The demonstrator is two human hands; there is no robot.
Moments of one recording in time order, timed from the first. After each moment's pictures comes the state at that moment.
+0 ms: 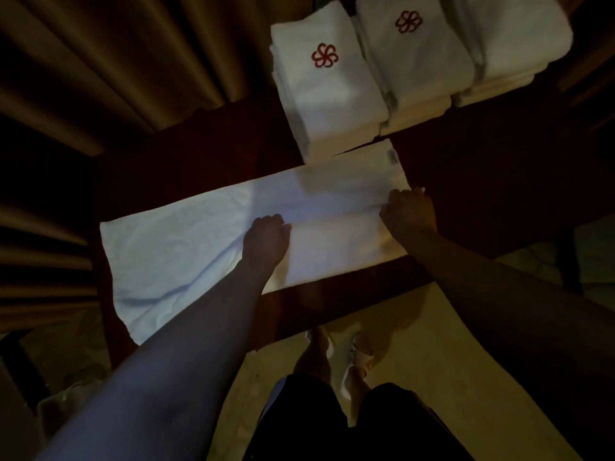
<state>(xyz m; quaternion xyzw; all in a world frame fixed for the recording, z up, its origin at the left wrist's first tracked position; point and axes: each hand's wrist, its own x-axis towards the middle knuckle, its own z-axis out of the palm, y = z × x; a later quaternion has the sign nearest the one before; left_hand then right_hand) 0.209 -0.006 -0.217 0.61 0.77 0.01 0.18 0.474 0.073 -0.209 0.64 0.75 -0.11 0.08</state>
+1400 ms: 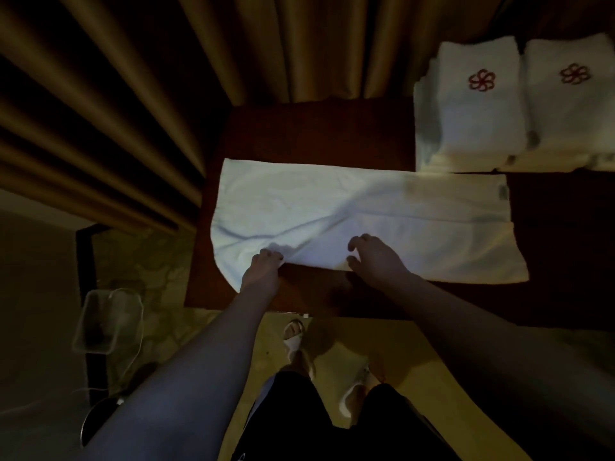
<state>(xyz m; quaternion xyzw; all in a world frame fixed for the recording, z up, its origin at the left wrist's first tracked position) 0.100 -0.207 -0.202 0.41 0.86 -0.04 0.31 0.302 -0.056 -0.184 0.37 0.88 -0.30 0.09</state>
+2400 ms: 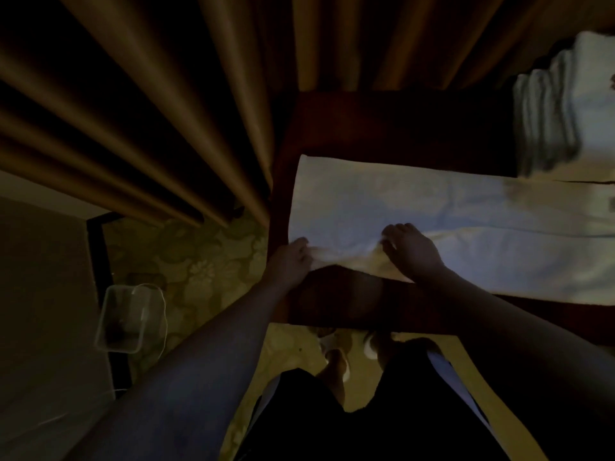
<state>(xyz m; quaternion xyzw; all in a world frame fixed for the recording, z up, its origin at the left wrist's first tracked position) -0.071 -0.246 -0.206 0.42 0.82 0.18 0.35 0.140 -0.090 -0.208 0.38 0.90 -0.22 0.04</state>
